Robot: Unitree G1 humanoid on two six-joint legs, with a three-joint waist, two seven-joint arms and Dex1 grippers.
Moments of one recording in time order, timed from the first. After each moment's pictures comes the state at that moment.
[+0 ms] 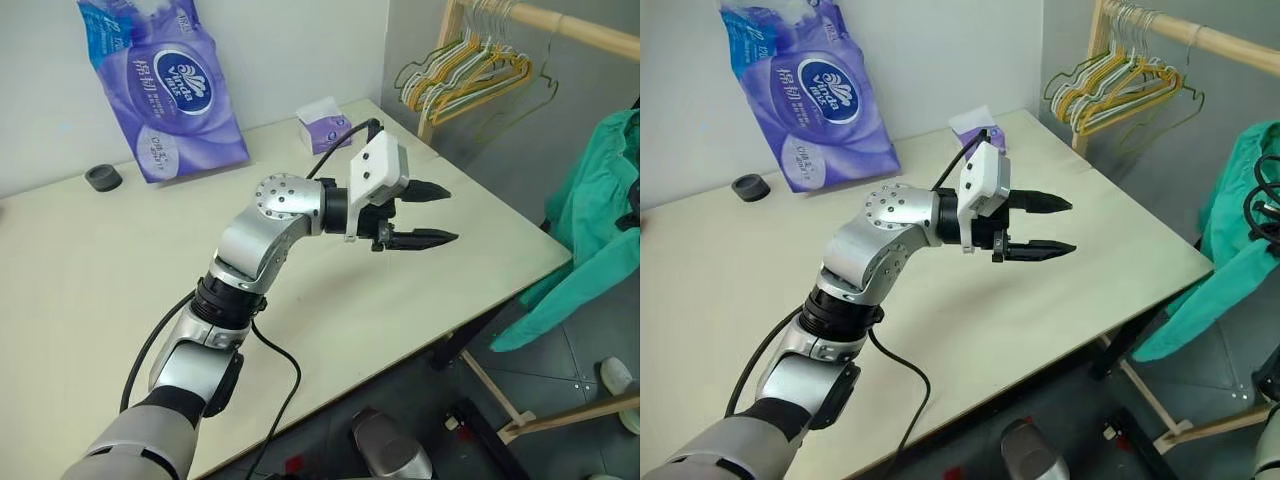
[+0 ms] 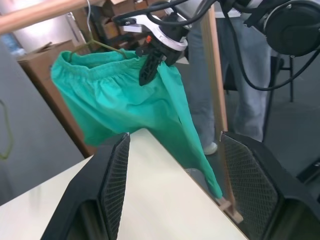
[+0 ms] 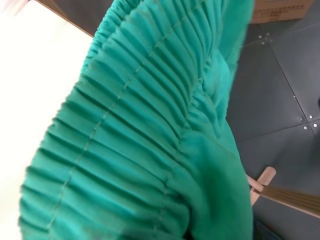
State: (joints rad) left arm -0.94 0.30 -0.28 -0.02 -0.39 0.48 -1.07; right arm -0.92 -0.94 -0.54 0.34 0.28 1.61 0.22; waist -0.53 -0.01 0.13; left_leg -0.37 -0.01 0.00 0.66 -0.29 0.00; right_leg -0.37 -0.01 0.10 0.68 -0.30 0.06
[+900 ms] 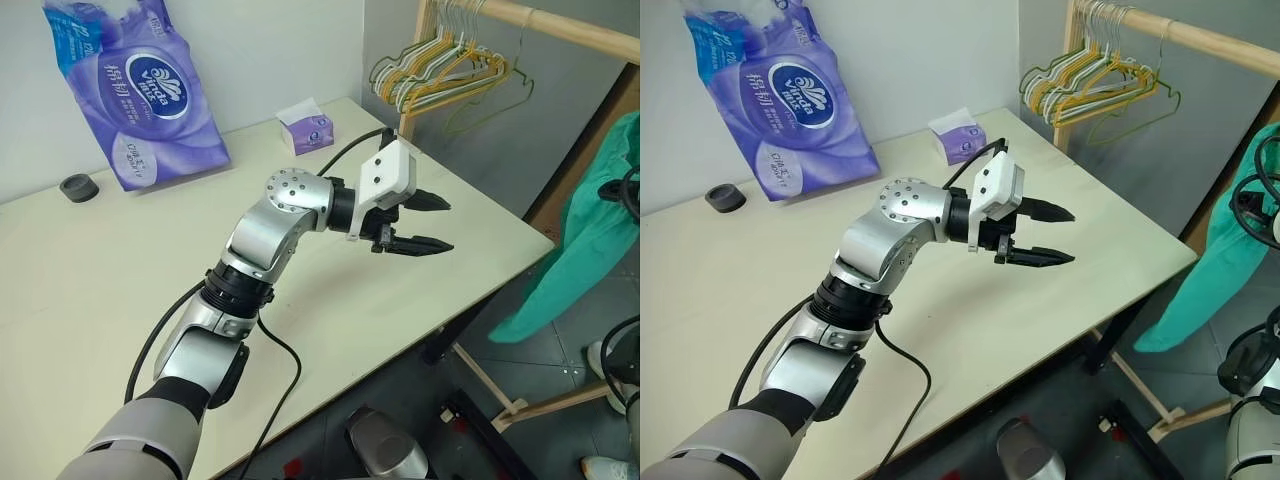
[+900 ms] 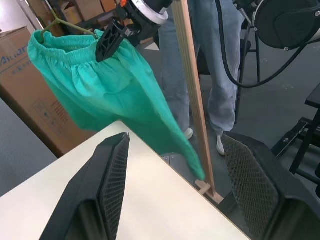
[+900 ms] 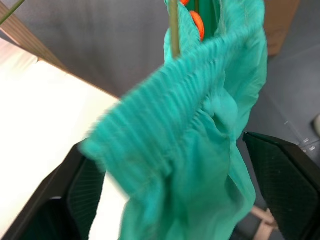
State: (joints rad) left arm -0.98 0.28 -0.31 0.09 -0.30 0.40 -1.15; right arm -0.92 -0.78 -0.68 0.05 0.33 1.61 0.01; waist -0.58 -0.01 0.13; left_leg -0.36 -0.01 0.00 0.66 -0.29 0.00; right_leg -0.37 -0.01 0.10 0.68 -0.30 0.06
